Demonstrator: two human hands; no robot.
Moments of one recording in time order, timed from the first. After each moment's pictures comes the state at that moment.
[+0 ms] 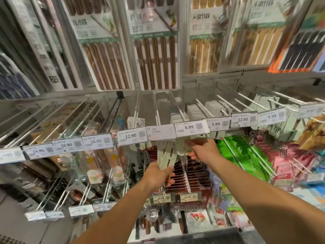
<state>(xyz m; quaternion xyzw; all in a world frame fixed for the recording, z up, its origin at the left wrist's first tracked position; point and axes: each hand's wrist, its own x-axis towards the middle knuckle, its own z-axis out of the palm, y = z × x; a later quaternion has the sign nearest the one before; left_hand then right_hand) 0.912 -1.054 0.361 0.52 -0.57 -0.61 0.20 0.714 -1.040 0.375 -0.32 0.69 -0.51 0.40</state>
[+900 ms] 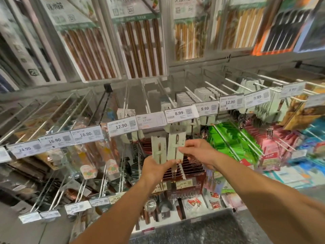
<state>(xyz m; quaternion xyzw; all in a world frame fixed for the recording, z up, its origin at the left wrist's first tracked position) 0.906 -1.028 0.352 0.49 -0.59 -0.58 0.27 0.722 -0.990 0.368 -0.40 0.65 -0.43 0.48</state>
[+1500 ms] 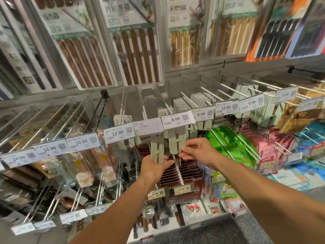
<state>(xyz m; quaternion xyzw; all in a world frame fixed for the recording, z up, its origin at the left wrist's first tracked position) 0.891 -1.049 0.350 0.50 -0.60 -0.55 0.29 0.710 -0.998 0.373 -0.38 0.62 -0.50 0.47</state>
